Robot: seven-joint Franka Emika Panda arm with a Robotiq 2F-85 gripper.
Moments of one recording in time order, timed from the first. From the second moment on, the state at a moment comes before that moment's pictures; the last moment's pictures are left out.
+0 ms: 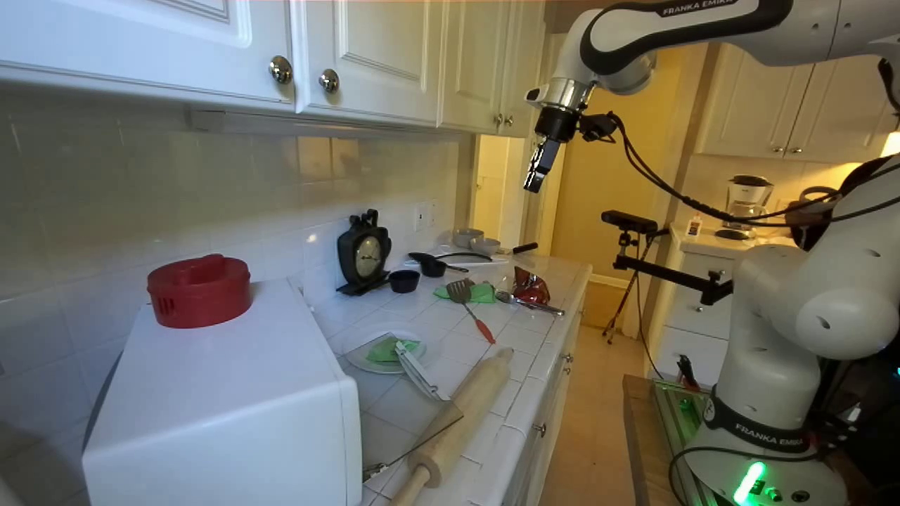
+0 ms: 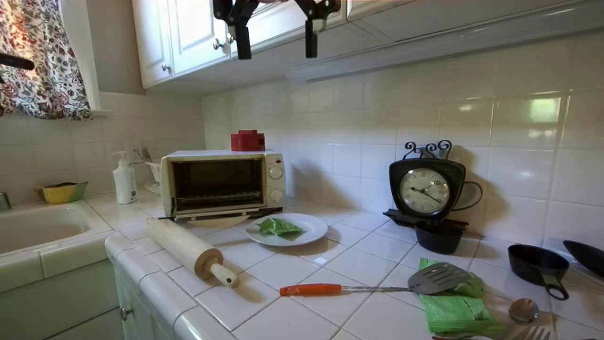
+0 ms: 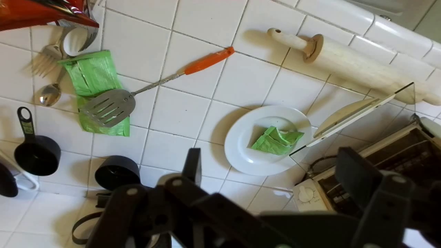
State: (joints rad) arm -0.01 -0.54 -0.40 -2.22 0.00 1.91 -0.57
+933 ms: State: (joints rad) arm -0.03 -0.54 -0.39 -2.25 0.01 1.97 -0.54
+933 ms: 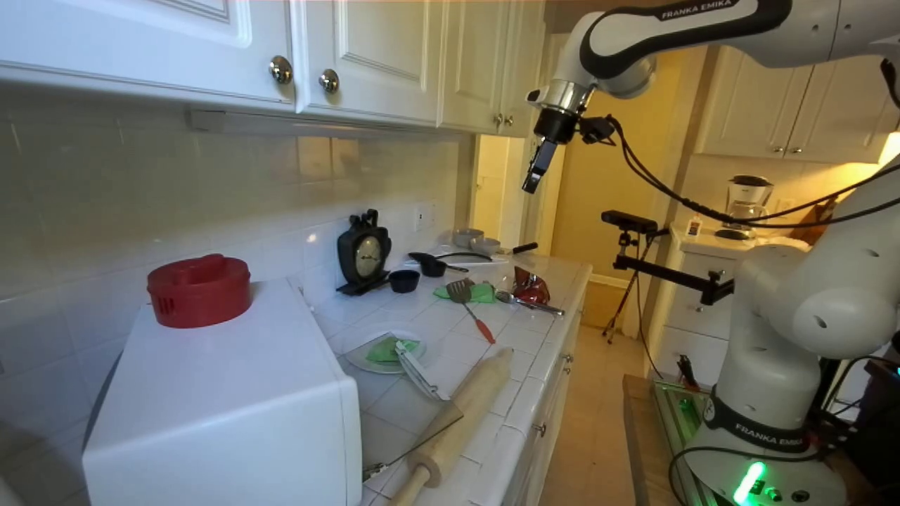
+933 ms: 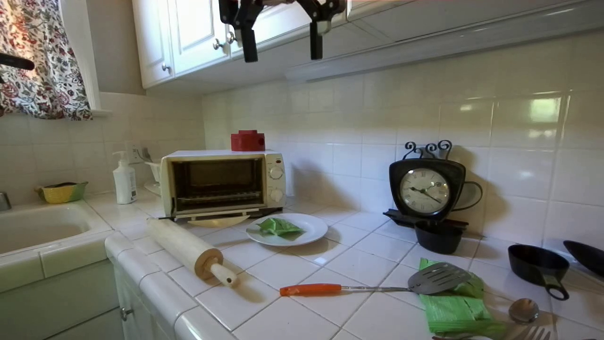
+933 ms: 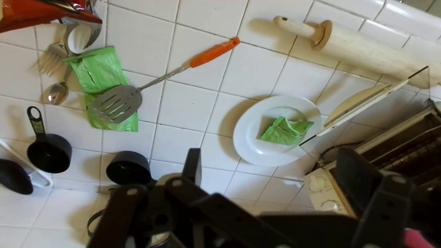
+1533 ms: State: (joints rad) arm -0.01 -0.42 -0.45 -2.35 0.32 2.28 -0.58
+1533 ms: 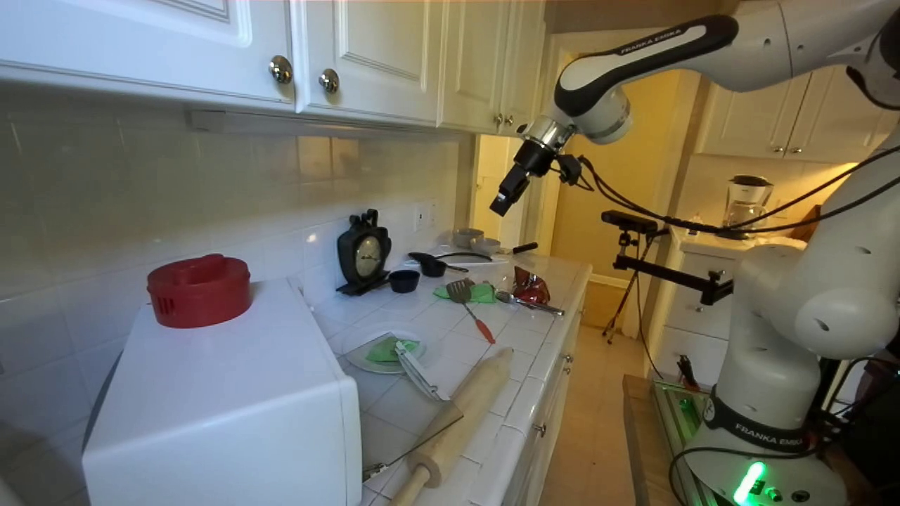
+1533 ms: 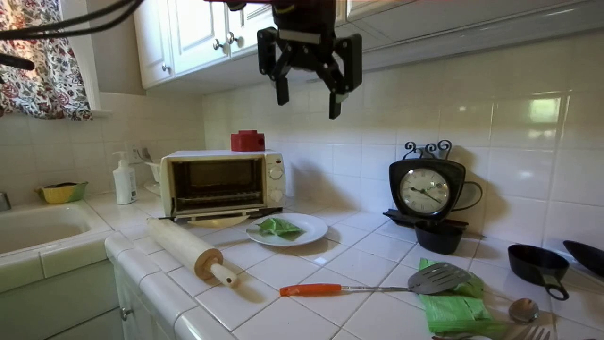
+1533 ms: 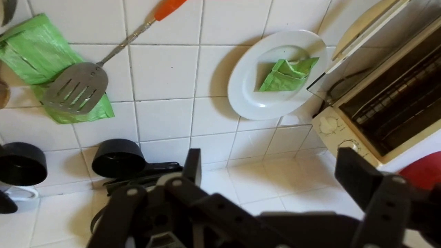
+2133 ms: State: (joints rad) arm 0.02 -0.07 -0.40 -2.25 0.62 2.28 -0.73
